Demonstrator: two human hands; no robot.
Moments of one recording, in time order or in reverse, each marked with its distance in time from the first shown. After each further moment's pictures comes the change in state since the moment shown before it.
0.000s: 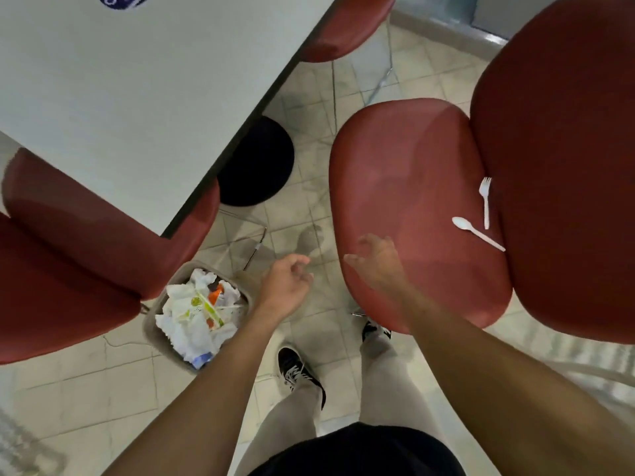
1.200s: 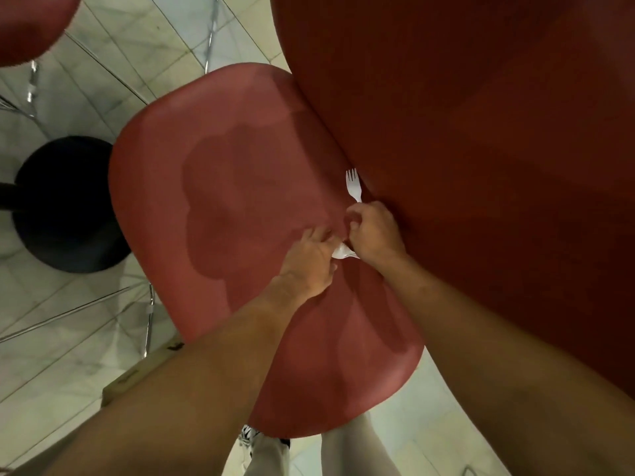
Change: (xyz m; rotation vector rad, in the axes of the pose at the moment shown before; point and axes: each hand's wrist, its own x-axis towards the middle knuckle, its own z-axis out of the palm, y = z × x) left_hand 0.232 0.156 0.365 0.892 -0.527 0.633; right_hand 0.239 0.243 -0.181 -0.020 0.175 0.260
